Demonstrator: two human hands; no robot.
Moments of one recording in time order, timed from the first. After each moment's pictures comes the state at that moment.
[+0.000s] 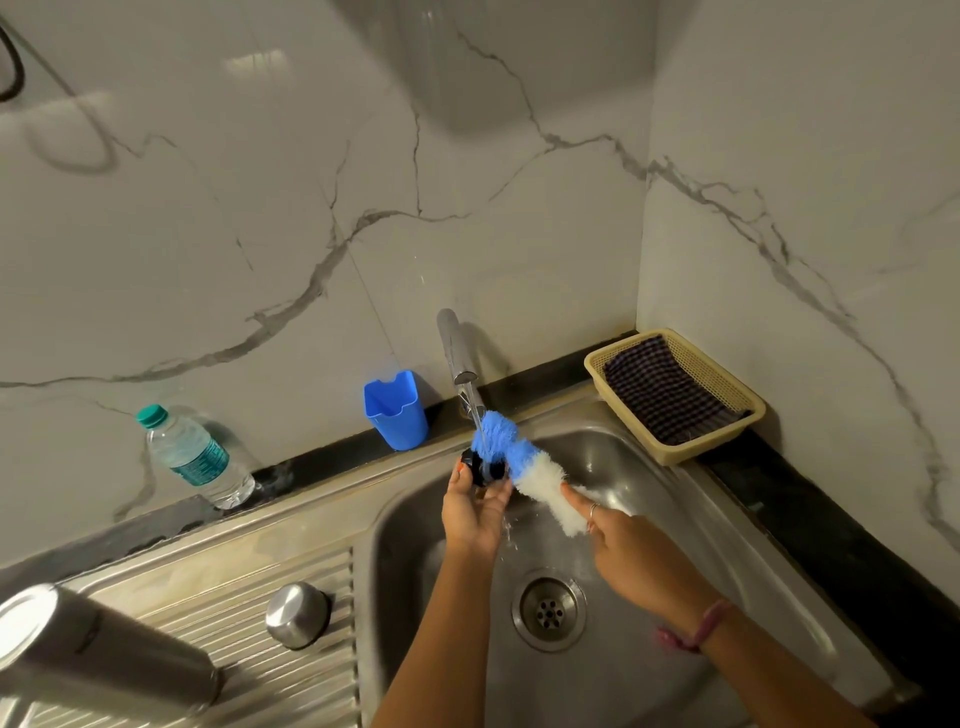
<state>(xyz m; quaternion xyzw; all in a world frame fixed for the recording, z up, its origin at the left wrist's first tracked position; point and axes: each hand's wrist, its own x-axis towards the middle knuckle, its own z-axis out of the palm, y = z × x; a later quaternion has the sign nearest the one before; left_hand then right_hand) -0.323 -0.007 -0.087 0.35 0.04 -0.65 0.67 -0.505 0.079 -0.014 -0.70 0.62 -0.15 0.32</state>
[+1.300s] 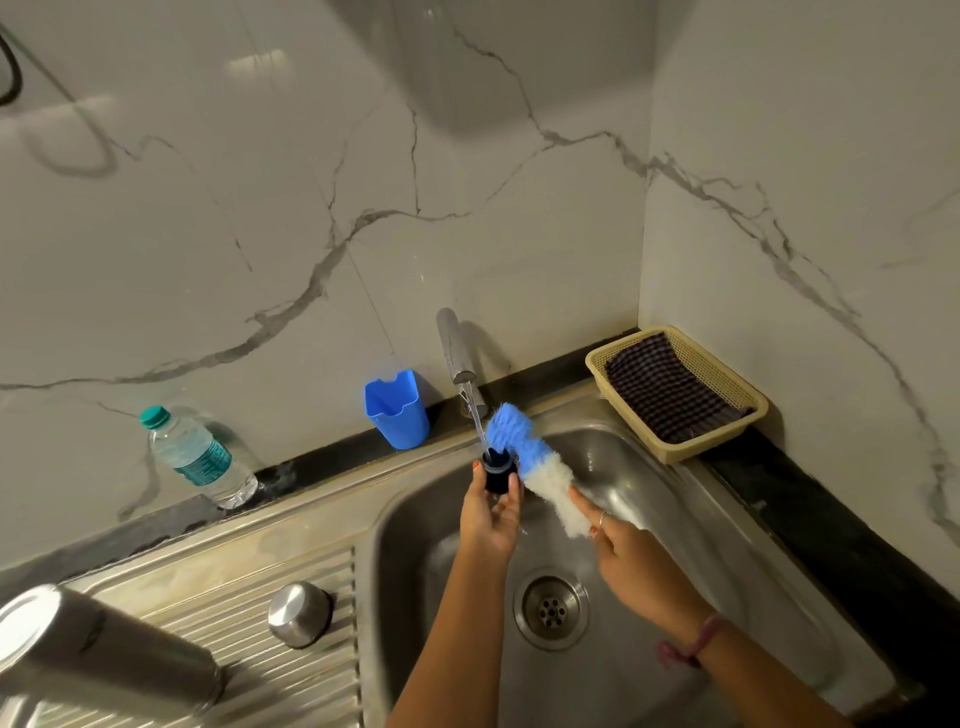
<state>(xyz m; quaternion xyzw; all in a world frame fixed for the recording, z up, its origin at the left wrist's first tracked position) -0.337 -0.005 -0.087 0.38 0.10 -0.68 0.62 -0.507 0.076 -0.063 -0.67 0.61 -0.25 0.34</state>
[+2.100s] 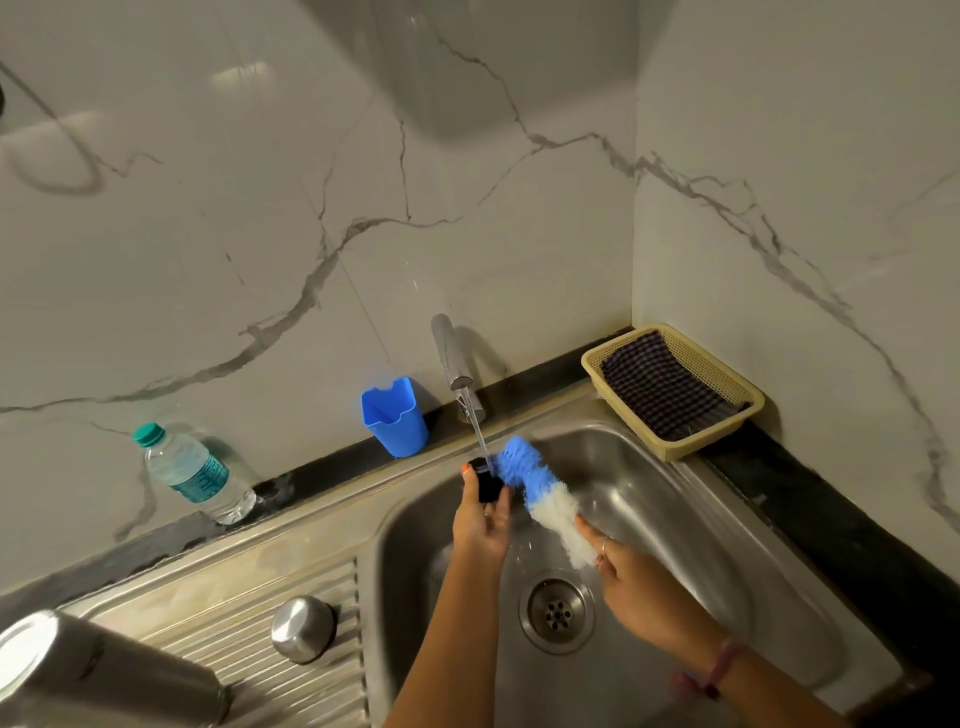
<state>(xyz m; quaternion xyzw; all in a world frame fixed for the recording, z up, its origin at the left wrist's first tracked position) -0.328 -0.002 -0.081 0.44 0.07 -0.65 0.61 -0.502 0.093 -0.065 -0.65 0.61 -0.19 0.41</state>
